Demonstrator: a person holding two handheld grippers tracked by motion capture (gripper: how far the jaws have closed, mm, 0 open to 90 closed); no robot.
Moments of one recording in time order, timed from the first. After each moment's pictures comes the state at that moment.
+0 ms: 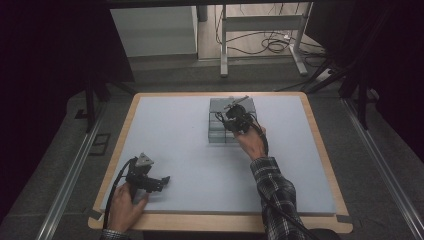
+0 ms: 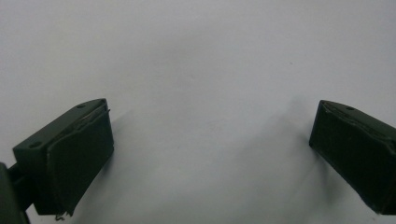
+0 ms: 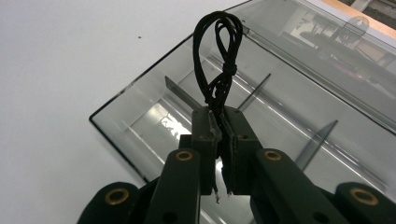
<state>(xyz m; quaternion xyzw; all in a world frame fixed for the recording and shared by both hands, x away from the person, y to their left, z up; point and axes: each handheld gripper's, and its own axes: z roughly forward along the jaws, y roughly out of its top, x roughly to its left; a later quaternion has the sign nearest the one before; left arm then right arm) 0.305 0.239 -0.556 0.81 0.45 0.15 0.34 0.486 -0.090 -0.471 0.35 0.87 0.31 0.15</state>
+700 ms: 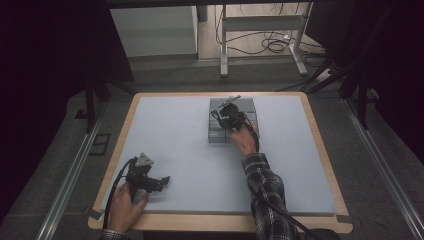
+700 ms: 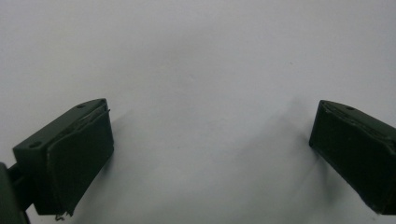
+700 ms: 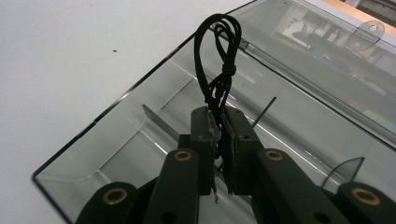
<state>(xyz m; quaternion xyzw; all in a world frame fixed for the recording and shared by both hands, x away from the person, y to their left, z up) 0.305 0.239 -0.556 0.81 0.45 0.15 0.34 0.511 -0.070 -0.493 0.37 0.86 0.30 0.16</state>
